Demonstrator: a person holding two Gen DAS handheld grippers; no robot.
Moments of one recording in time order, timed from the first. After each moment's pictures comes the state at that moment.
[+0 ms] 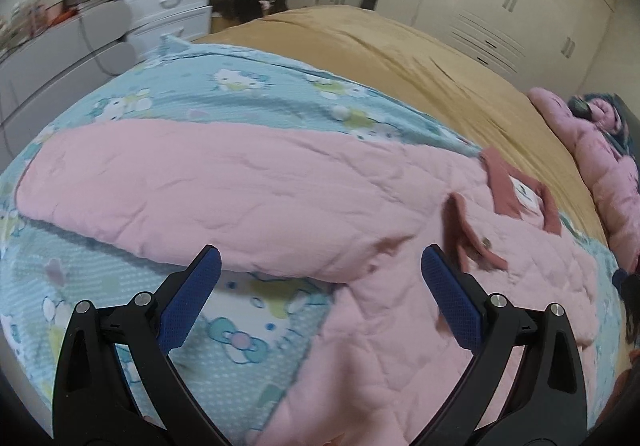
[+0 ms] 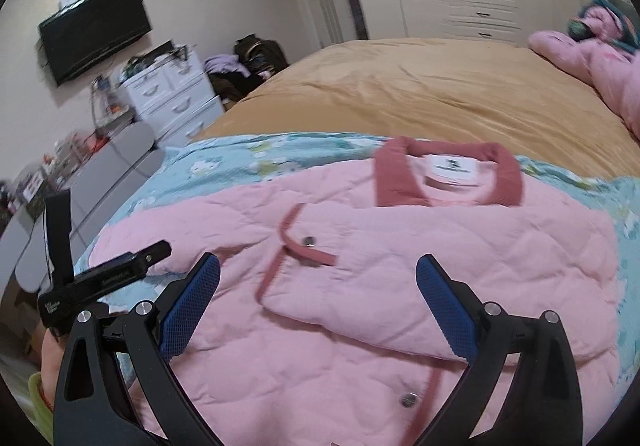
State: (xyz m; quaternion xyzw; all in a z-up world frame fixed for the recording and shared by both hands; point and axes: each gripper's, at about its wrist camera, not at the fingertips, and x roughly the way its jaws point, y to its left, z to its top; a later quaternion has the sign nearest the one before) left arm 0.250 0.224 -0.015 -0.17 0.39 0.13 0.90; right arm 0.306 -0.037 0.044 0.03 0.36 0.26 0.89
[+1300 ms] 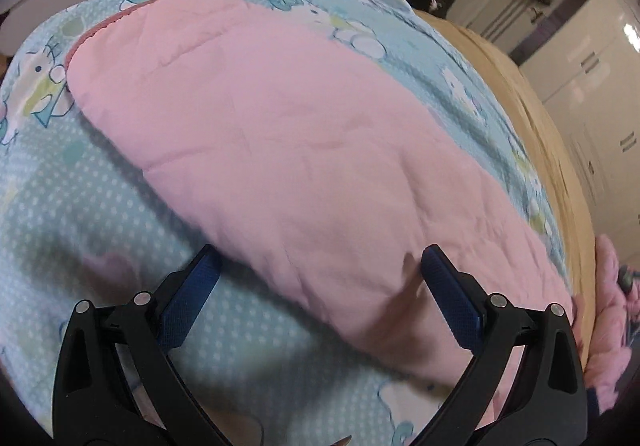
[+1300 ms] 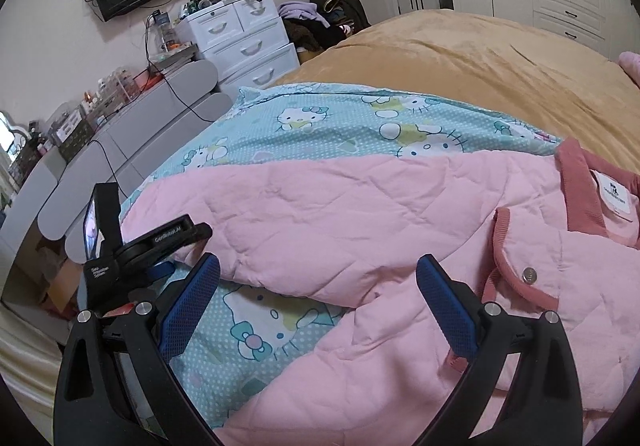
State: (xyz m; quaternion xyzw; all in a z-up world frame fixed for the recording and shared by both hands) left arm 0.222 0.408 -0.094 -0.38 0.37 0.30 0.79; right arm 0.326 0.149 0.008 -0.01 0.41 0.36 0.84
